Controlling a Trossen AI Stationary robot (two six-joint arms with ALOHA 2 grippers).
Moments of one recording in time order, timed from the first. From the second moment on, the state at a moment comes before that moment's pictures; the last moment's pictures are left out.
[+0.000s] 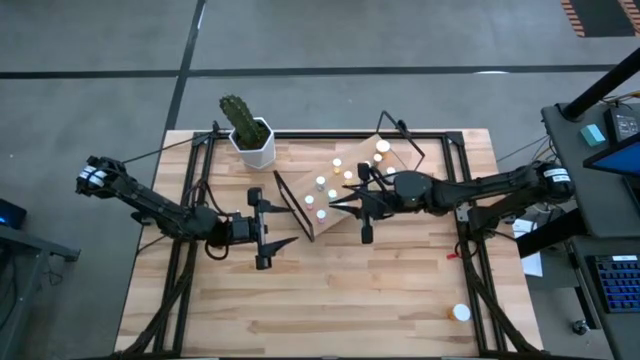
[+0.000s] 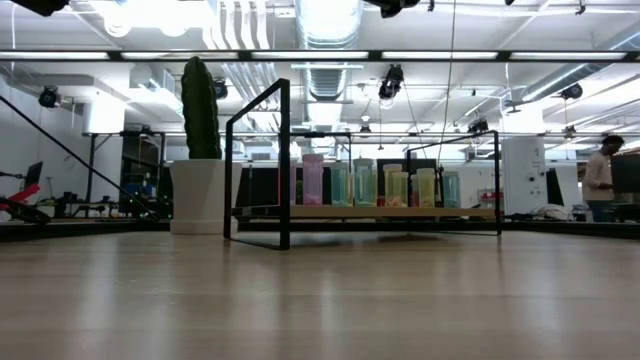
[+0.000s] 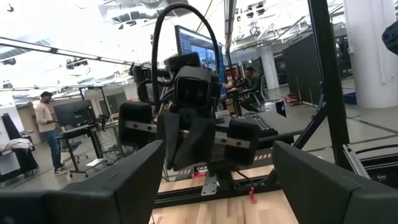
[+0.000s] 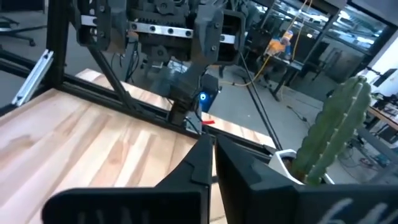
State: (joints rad) left arm -0.39 1.14 0.58 0.88 -0.47 0.35; right arm 0.05 1.35 0.93 0.33 0.03 -0.39
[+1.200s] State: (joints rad) left arm -0.39 1.17 0.58 0.88 -0.49 0.35; right arm 0.23 1.22 1.12 -0.60 -0.08 0.26
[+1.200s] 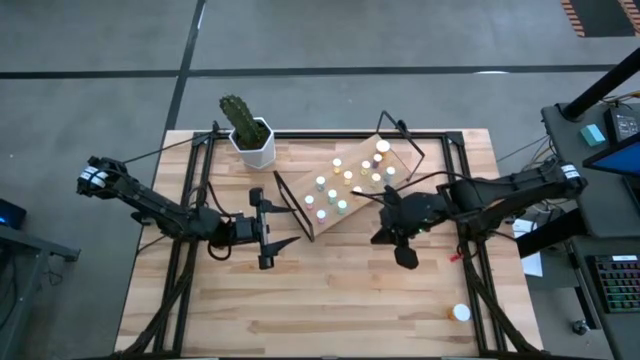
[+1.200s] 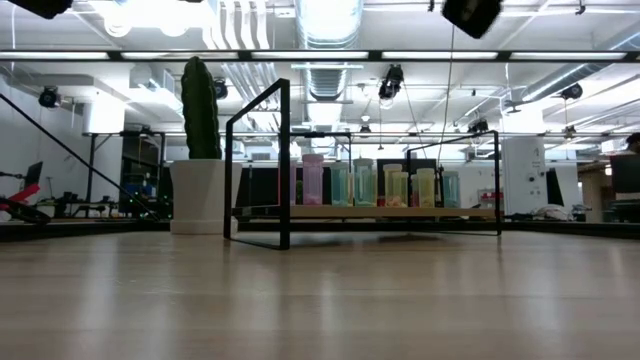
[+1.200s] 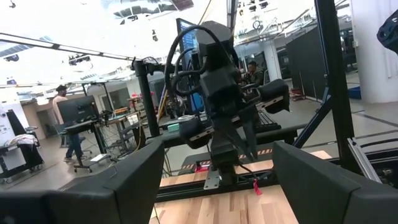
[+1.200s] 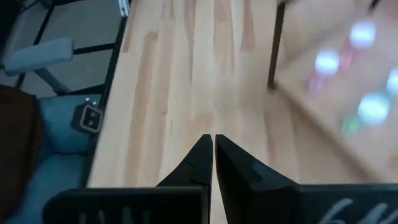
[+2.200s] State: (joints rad) left arm -0.39 1.16 0.58 0.88 -0.49 0.38; right arm 0.77 1.22 0.96 -0.78 -0.40 1.76
